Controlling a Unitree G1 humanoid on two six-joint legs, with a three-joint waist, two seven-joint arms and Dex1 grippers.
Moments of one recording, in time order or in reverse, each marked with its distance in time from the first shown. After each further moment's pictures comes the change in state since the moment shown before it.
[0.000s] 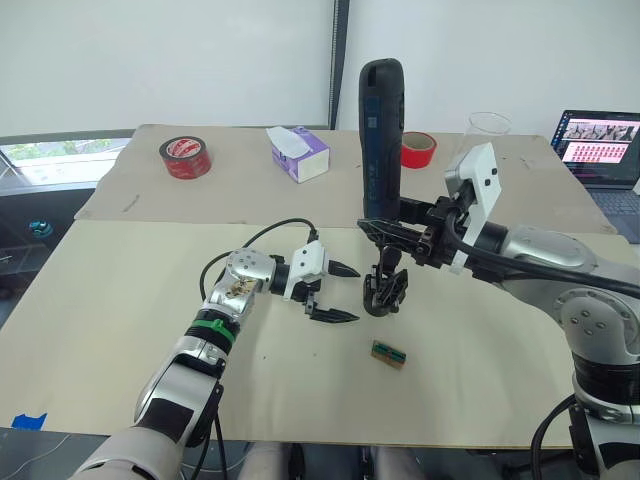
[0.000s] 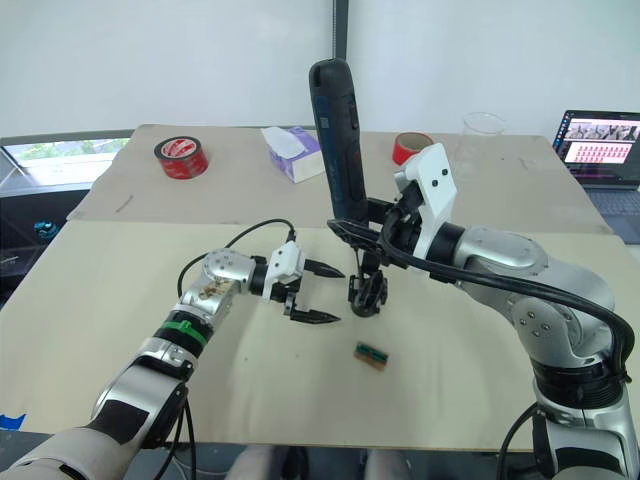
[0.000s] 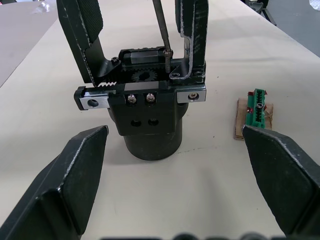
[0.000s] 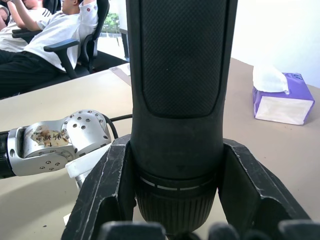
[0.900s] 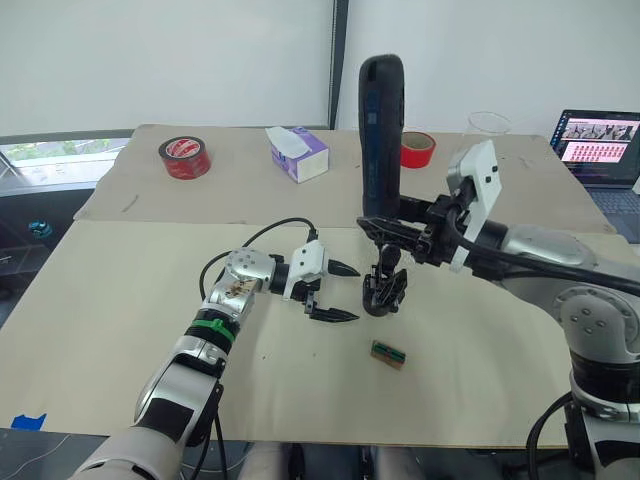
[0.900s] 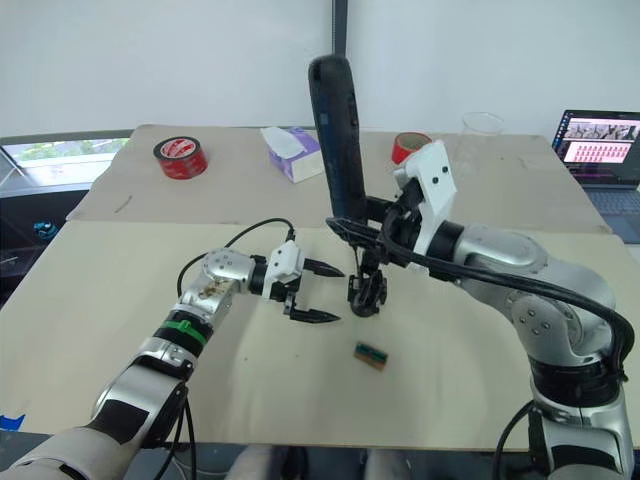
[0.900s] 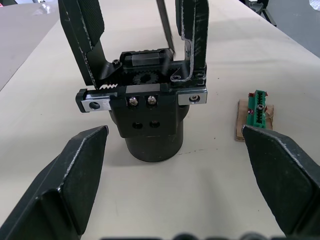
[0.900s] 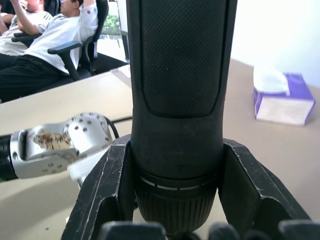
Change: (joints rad) left arm -0.001 0.000 0.005 0.000 0.000 -0.002 0.000; right arm -0.031 0.019 -0.016 0.000 0.001 0.030 0.001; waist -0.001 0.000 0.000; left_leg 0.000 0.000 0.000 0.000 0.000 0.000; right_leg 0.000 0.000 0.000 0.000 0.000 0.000
